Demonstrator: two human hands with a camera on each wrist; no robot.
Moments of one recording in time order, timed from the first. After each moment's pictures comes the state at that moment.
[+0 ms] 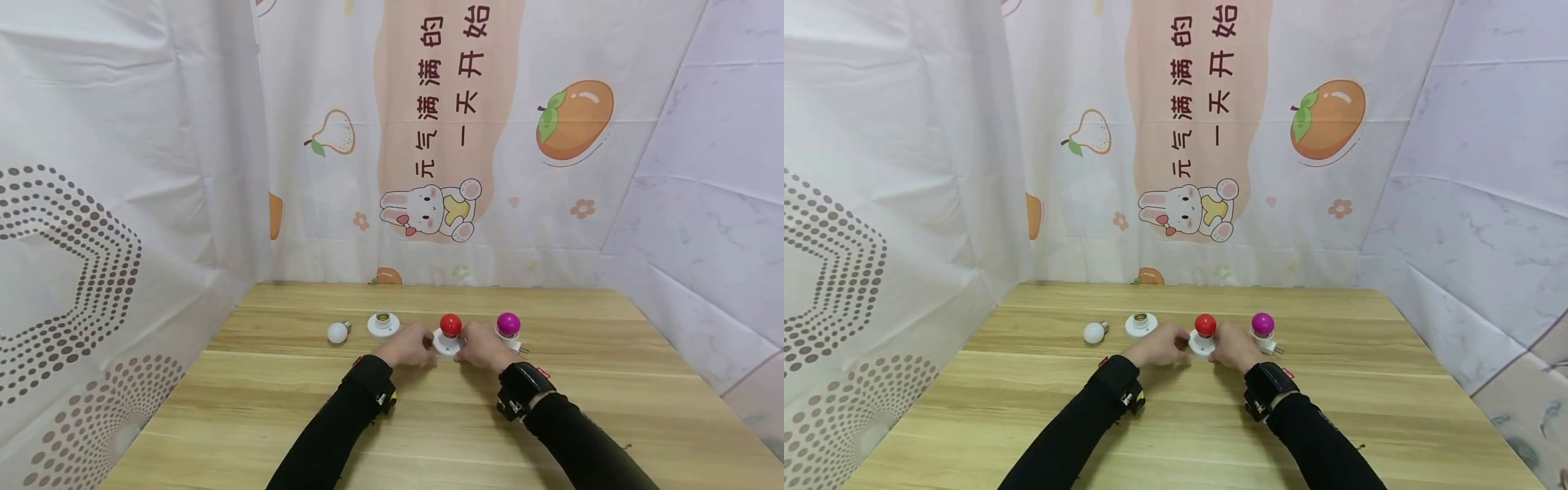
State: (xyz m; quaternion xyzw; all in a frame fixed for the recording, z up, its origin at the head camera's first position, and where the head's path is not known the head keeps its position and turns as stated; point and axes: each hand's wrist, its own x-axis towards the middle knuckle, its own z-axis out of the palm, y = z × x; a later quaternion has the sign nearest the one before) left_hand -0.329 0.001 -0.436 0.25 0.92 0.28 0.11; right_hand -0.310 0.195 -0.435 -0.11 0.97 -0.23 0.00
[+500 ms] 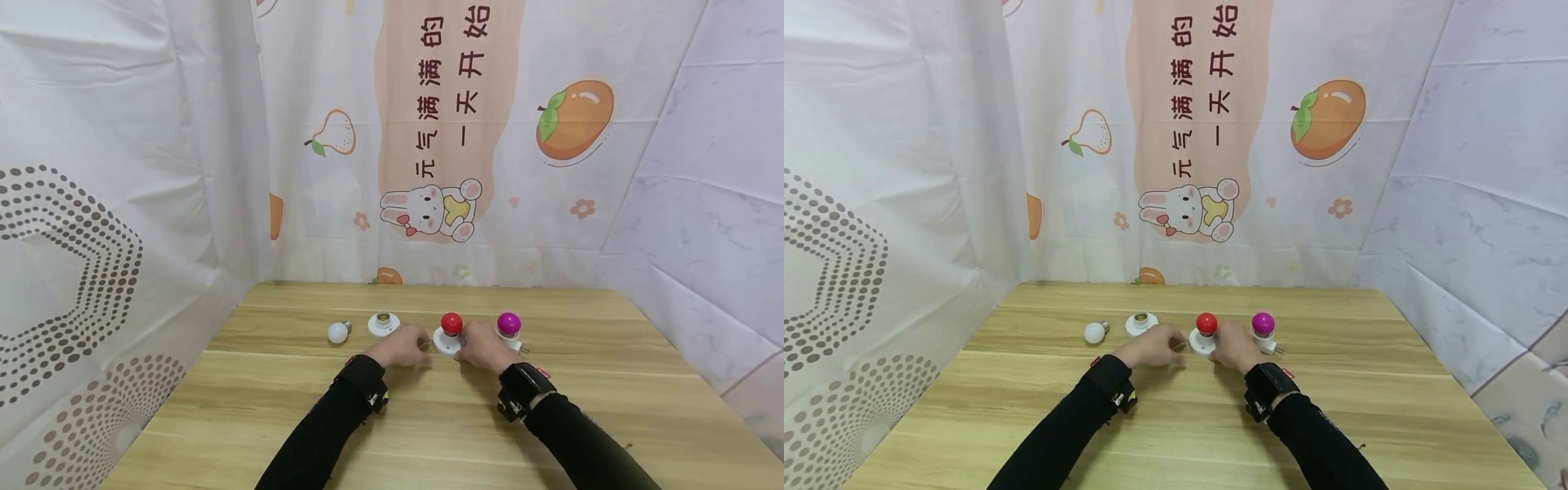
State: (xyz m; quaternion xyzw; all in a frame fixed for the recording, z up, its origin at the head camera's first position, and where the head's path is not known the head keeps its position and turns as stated) left_hand -0.325 -0.013 -0.431 0.27 0.92 0.25 0.11; right_hand -0.310 0.195 -0.435 -0.13 0.97 -0.22 -0.01
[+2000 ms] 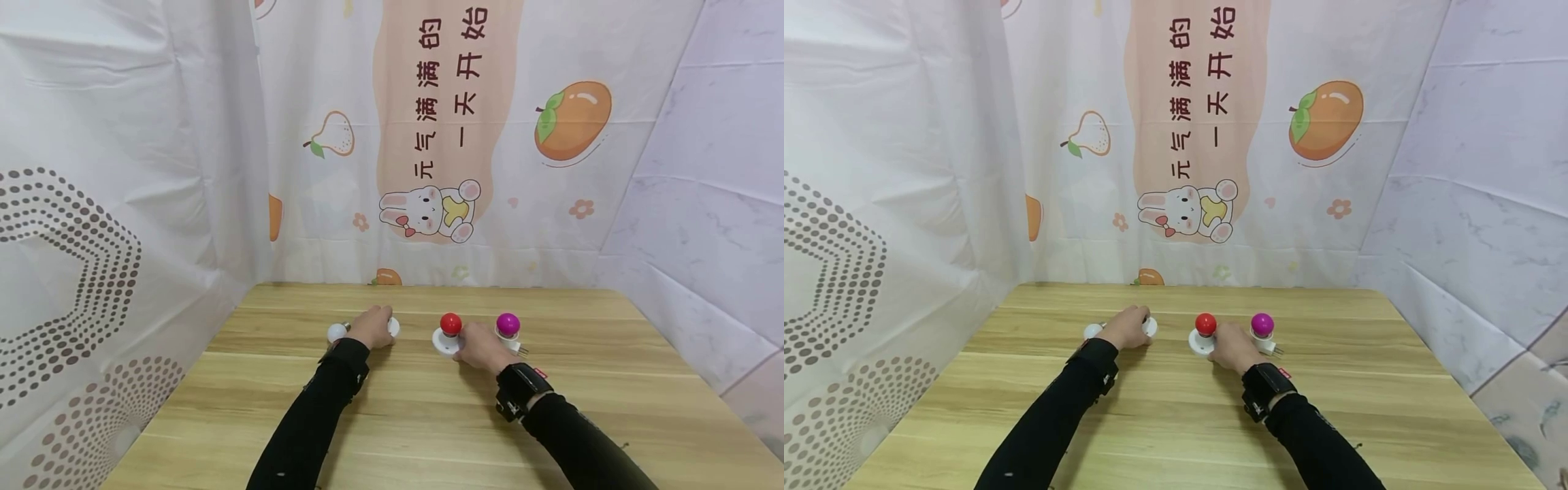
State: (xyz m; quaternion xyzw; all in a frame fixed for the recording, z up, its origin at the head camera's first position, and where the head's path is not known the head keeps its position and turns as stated) left_hand -0.356 -0.057 -0.426 0.16 0.98 0.14 0.02; right_hand -0.308 0.192 -0.434 -0.11 0.97 -0.21 -0.01
